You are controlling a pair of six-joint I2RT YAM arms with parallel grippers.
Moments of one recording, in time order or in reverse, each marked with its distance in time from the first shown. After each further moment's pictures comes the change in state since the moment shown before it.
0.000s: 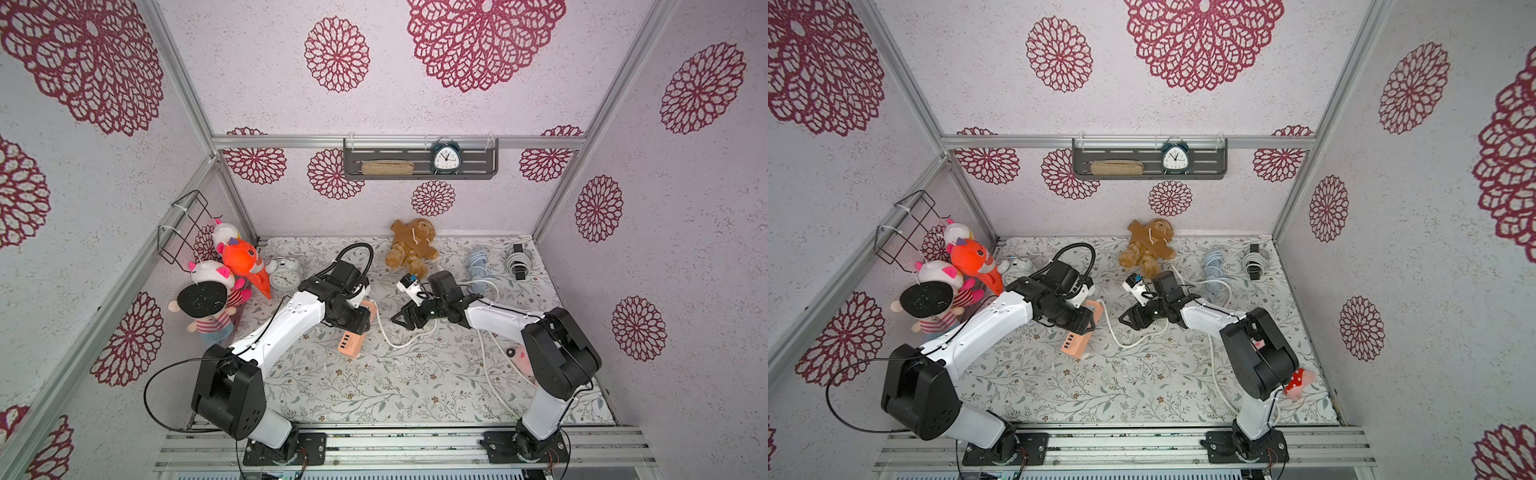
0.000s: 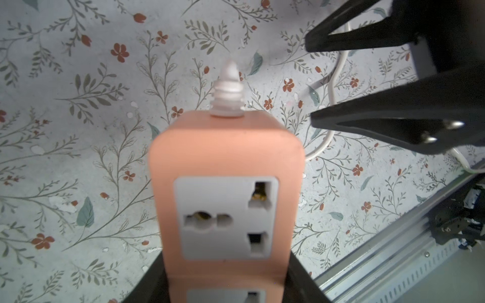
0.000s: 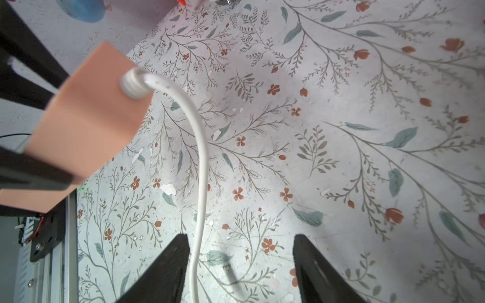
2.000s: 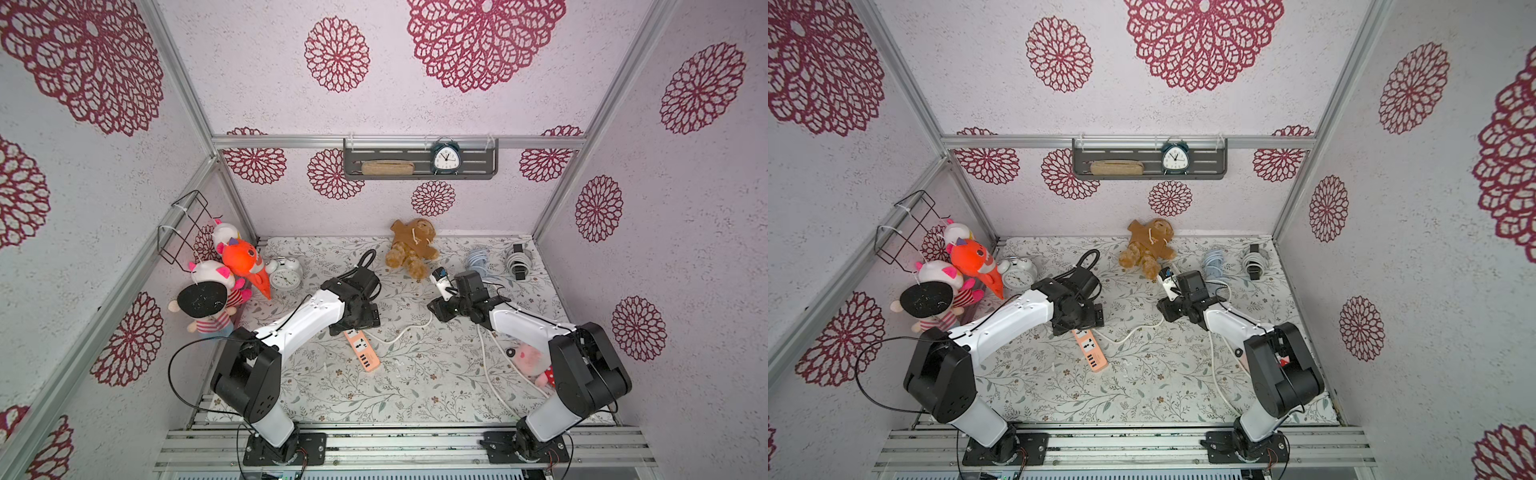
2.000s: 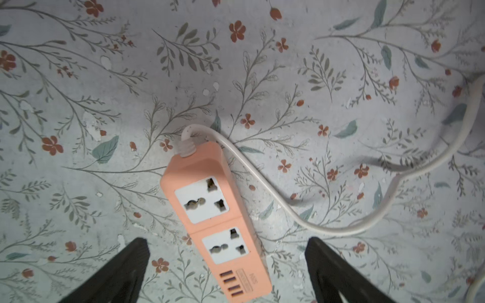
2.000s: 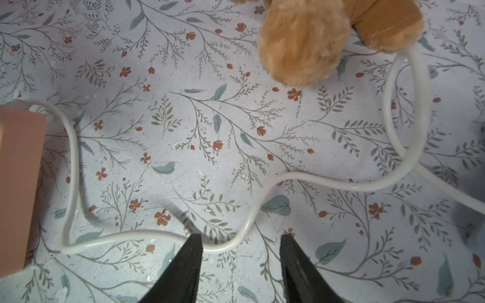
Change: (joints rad) left arm -0.124 0.127 0.029 0.017 -0.370 -0.737; right arm -0.156 -0.170 -0.122 -0.072 0.380 -0.079
